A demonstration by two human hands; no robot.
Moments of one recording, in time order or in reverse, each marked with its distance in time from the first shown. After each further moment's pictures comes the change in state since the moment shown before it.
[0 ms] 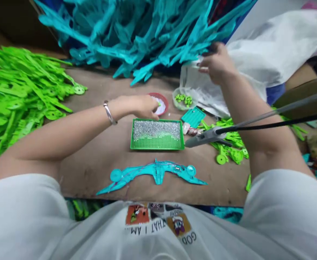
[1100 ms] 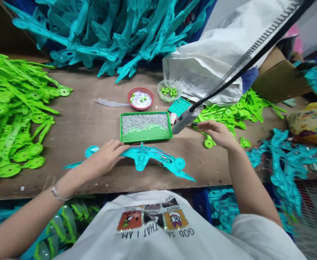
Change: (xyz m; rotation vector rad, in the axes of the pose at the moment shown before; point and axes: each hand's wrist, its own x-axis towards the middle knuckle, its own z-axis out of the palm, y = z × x) left_hand -0.162 0.003 0.136 -0.066 0.258 0.219; right_hand -0.223 0.153 -0.135 -0.137 -0.311 0.096
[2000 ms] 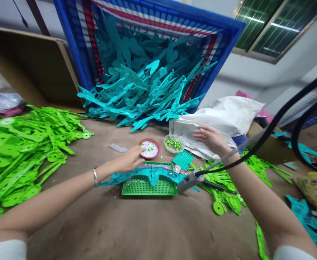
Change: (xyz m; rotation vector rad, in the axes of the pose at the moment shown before) left_hand 0.146 -0.074 -0.041 -0.105 0.213 -0.040; right_hand 0.165 -0.121 -0.027 0.314 0.120 -0.162
